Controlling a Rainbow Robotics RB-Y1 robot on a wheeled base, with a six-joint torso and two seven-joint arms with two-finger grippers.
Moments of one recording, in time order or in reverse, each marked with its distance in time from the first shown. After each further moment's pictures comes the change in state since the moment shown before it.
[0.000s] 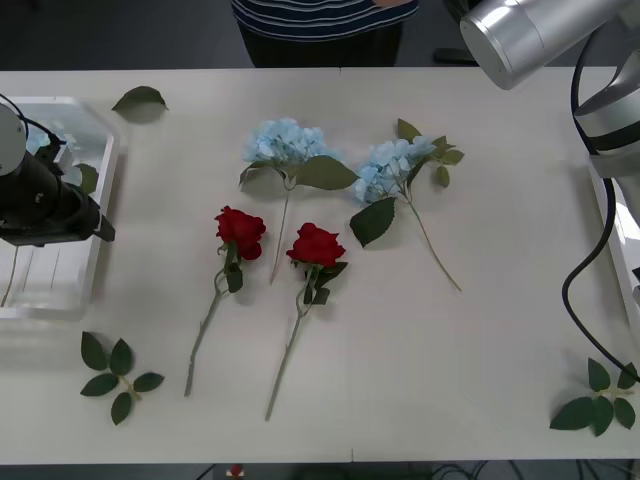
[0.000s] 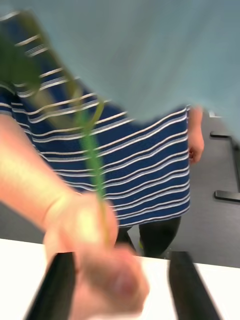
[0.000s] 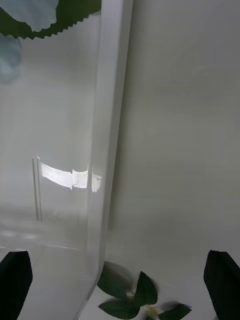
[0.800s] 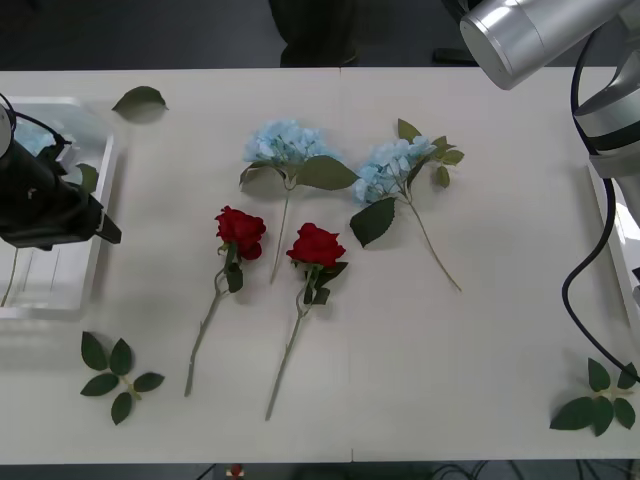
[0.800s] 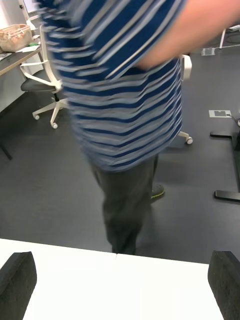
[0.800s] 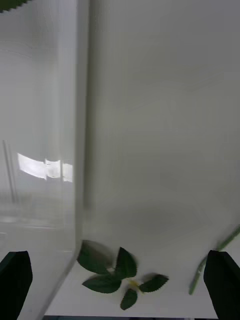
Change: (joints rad) right arm 0.000 0.000 0.000 0.001 0.000 0.000 0.000; left arm 0.000 -0.012 0.048 -0.049 0.107 0.093 -0.004
